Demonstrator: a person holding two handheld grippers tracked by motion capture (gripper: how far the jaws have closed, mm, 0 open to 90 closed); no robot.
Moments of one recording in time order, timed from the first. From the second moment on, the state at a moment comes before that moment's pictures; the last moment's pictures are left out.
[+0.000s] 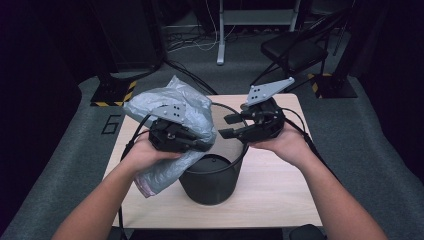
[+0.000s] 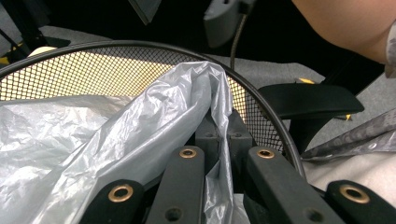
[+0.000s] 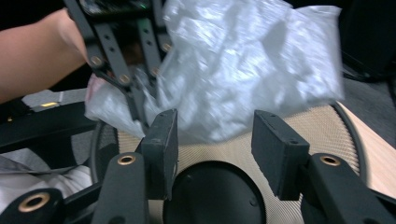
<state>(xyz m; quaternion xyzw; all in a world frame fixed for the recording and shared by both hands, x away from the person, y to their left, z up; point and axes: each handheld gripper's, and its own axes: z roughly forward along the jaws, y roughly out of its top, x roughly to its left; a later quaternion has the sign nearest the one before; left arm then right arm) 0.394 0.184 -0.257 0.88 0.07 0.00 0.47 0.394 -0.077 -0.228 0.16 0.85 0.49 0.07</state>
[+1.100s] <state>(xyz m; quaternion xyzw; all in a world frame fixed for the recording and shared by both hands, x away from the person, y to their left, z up) 0.381 0.242 -0.232 0.86 0.12 0.07 0.49 0.386 -0.062 -0.251 0.09 0.89 0.44 0.05</state>
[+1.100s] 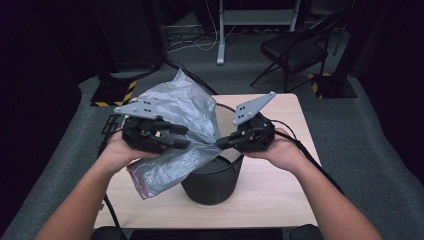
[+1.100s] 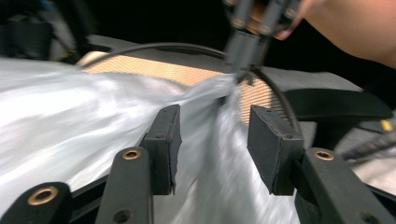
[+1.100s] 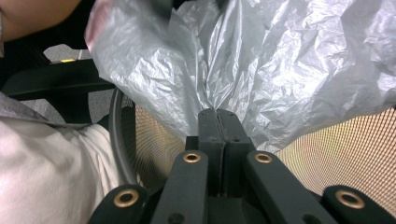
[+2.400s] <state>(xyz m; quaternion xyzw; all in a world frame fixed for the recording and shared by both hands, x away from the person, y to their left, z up) 0.446 0.263 -0.275 0.84 0.29 0.14 0.45 0.382 -0.075 -0.262 0.10 0.88 0.46 0.05</state>
